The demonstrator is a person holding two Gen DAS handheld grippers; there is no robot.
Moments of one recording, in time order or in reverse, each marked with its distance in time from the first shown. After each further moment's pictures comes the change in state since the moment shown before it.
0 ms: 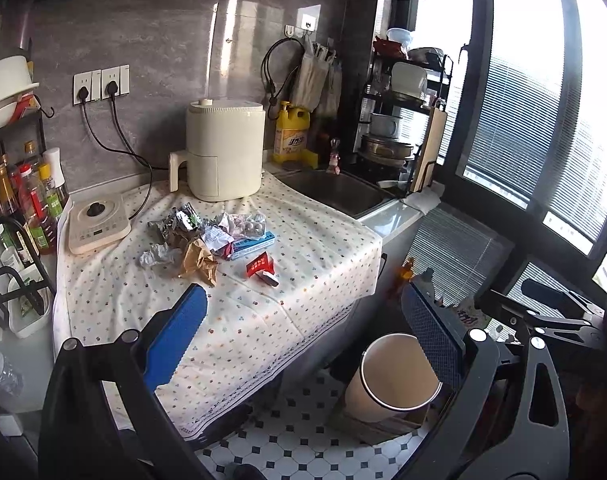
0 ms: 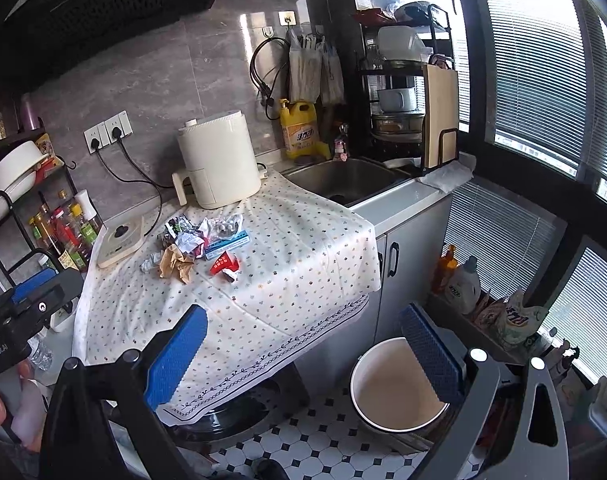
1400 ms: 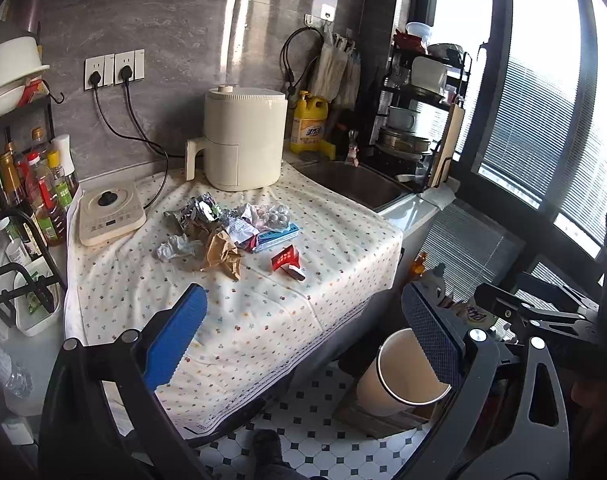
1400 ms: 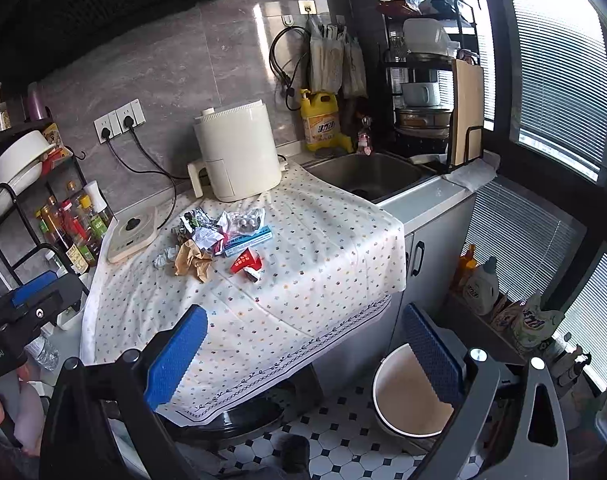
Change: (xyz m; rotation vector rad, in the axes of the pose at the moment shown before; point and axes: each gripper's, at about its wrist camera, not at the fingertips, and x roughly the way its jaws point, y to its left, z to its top) left arm 0.013 0.044 0.010 -0.033 0.052 0.024; right arm 0.037 0.039 0.010 -0.029 0.034 0.056
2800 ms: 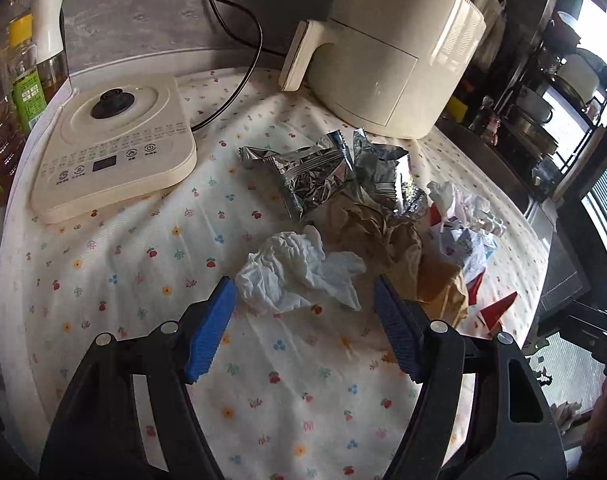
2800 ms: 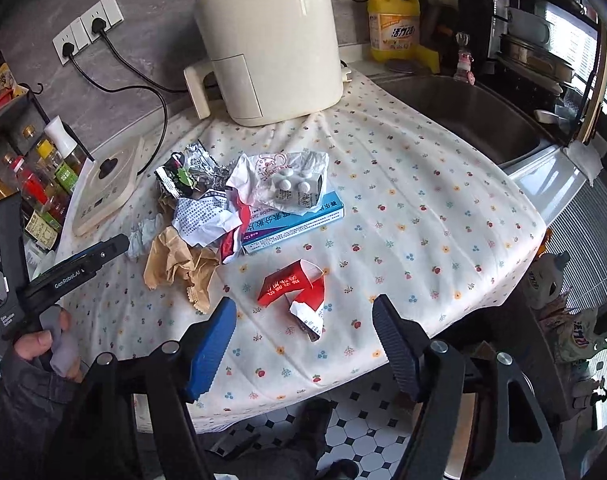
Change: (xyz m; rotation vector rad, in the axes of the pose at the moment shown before) left arm 0.276 0.231 0.020 -0.219 0.265 0.078; right arm 0.277 0.090 0.056 -0.074 0.364 0.061
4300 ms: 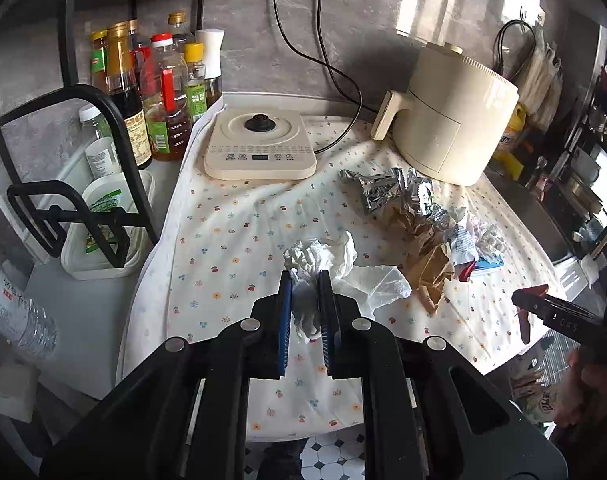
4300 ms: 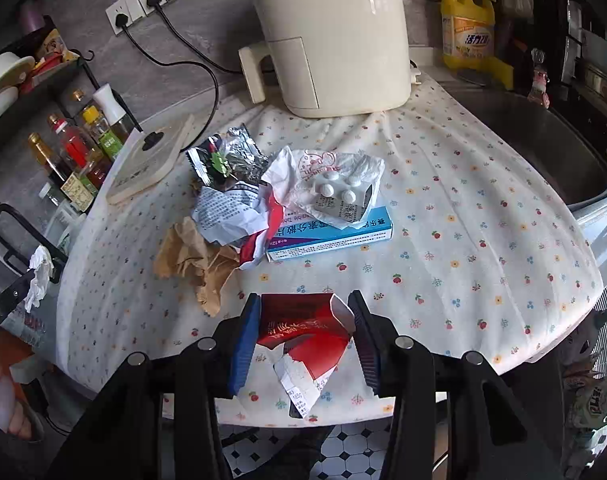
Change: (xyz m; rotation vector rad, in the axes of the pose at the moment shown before) left arm -0.157 -0.028 -0.080 -0.214 -0.183 0.330; right arm 0.016 -0.010 0.009 -0.193 -0.012 0.229
